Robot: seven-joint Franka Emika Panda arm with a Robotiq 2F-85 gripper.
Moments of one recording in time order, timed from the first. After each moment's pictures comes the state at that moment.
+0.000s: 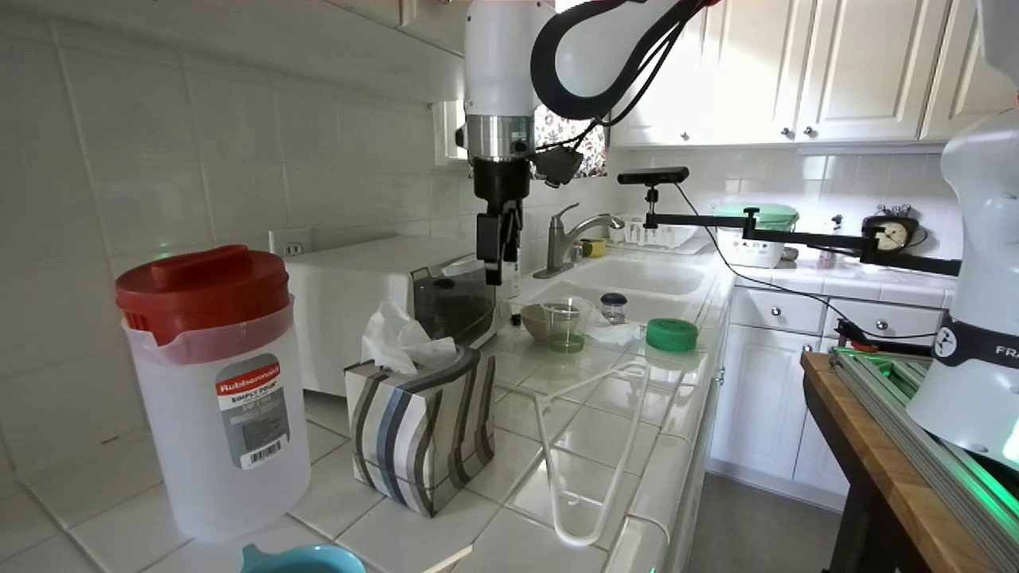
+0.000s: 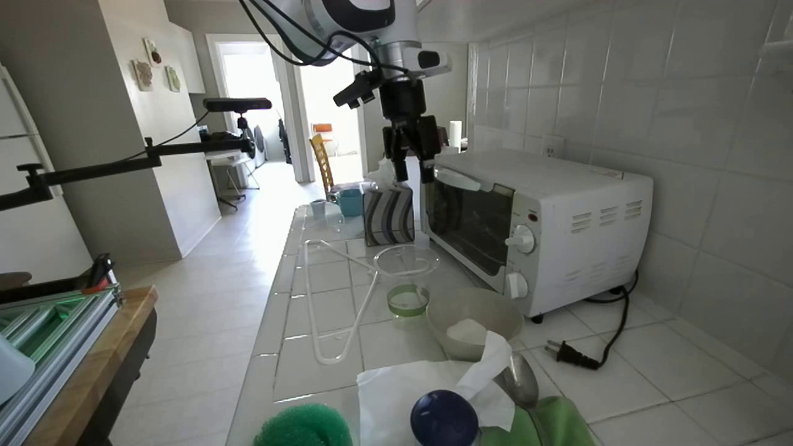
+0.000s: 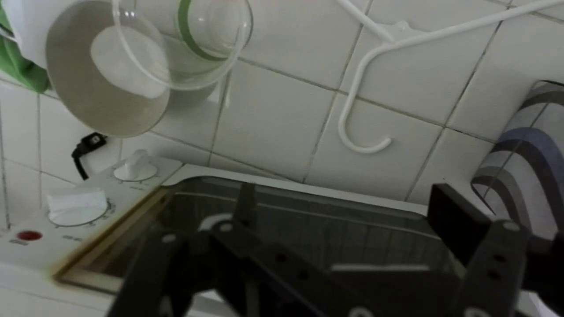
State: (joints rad) arm 0.11 0.30 0.02 -1.95 -0.26 2.29 0.20
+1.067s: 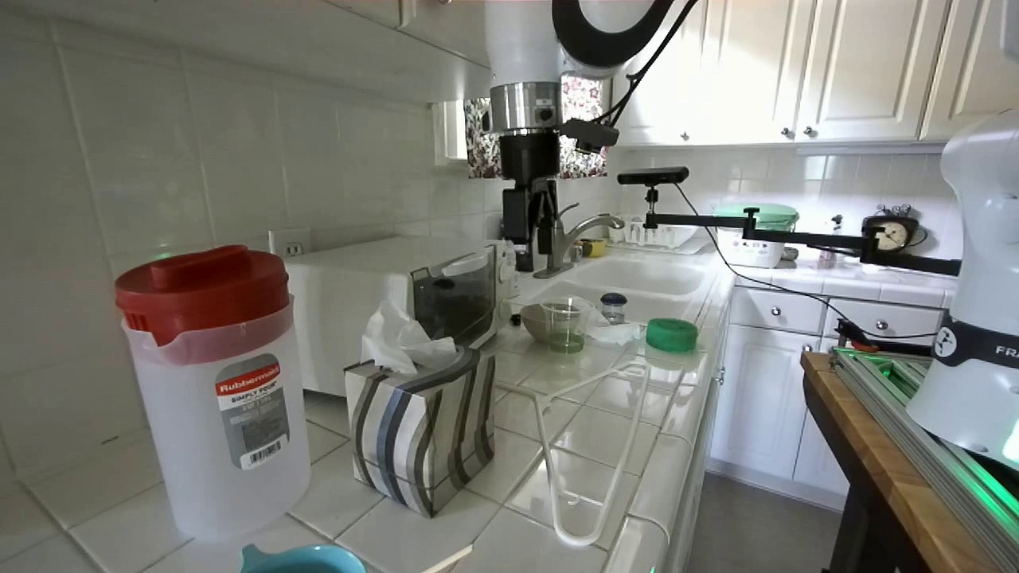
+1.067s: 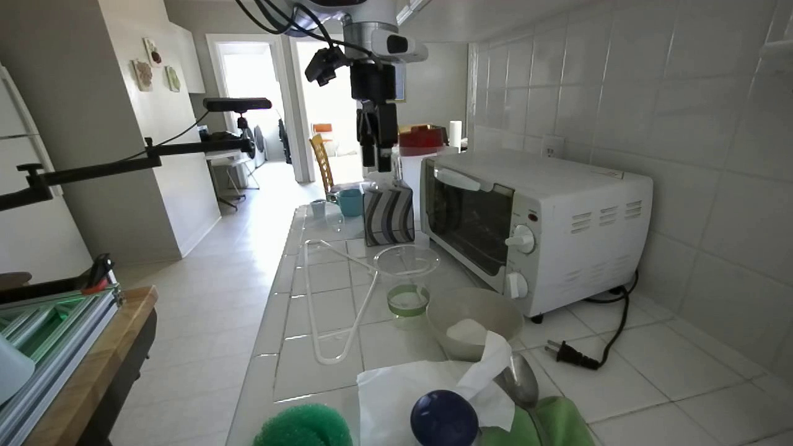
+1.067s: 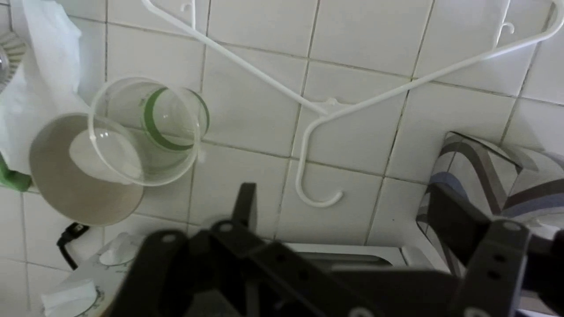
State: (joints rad) arm 0.12 0.18 0.05 -2.04 -0.11 2.16 0.24
